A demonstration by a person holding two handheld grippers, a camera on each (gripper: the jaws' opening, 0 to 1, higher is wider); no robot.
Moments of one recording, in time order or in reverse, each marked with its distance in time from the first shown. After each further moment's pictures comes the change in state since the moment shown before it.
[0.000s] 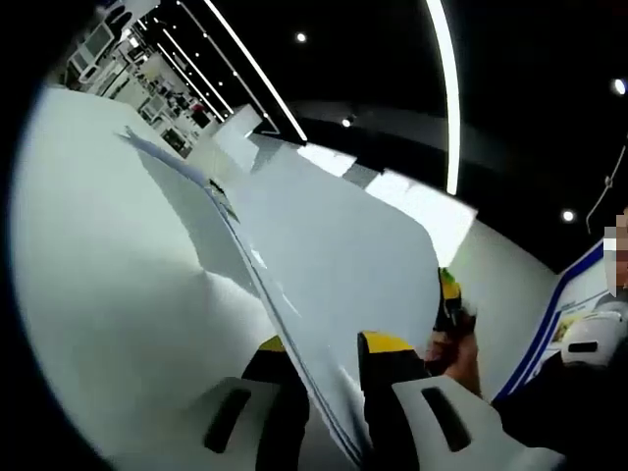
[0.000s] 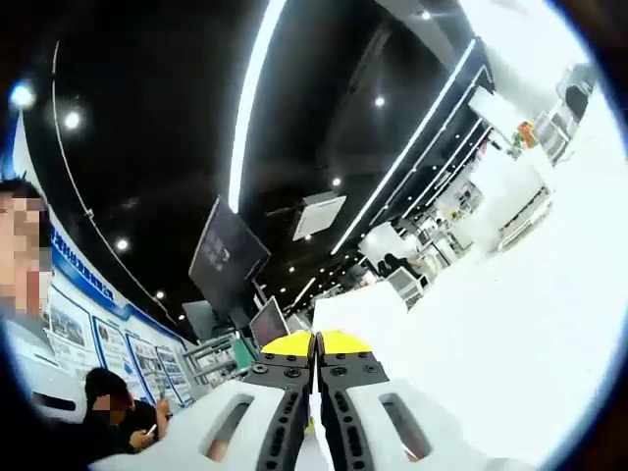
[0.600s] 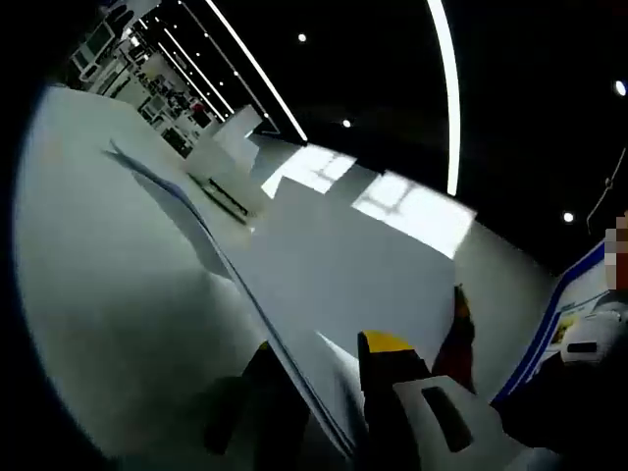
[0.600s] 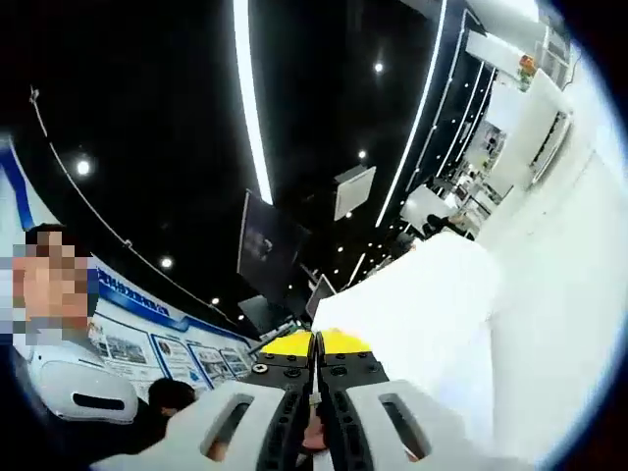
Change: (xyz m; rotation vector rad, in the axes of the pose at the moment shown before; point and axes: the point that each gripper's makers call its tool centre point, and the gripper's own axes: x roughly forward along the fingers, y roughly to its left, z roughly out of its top) left arm 0.000 -0.001 -0.001 -0.005 -0.001 -0.002; right arm 0.005 0.062 -0.035 0.168 0.144 0.325
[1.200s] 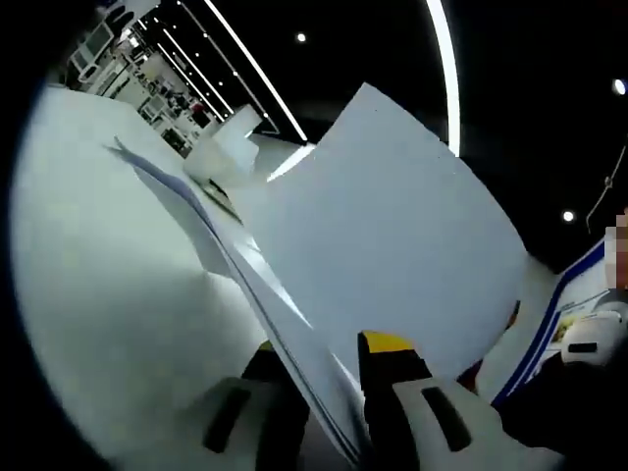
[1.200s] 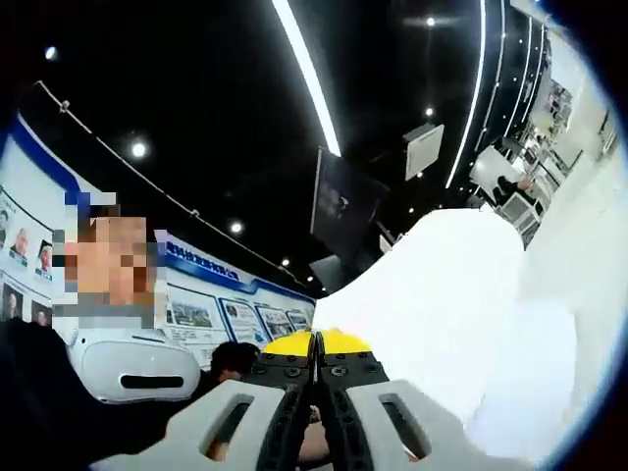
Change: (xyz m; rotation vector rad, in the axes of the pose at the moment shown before) left arm 0.001 -0.003 -0.002 0.004 0.001 0.001; right arm 0.004 0.067 -0.030 -0.008 0.142 0.298
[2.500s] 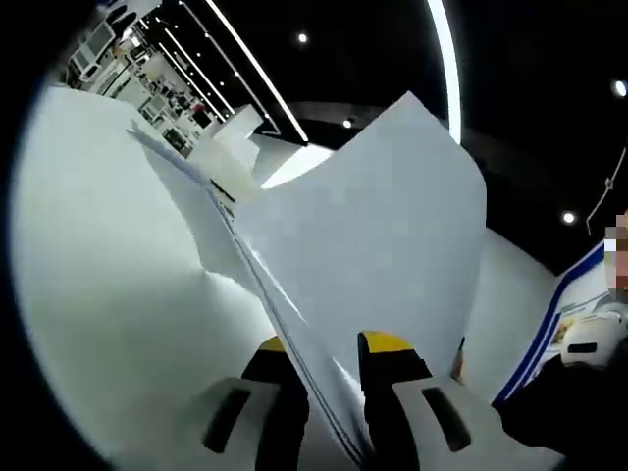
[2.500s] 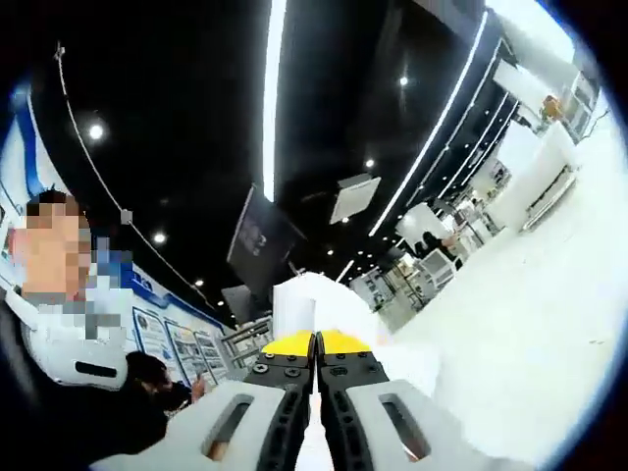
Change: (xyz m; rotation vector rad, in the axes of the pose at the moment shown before) left arm 0.000 0.004 0.003 -0.006 -0.004 0.003; right arm -0.099 -0.081 0.049 -0.195 -0.162 -0.494
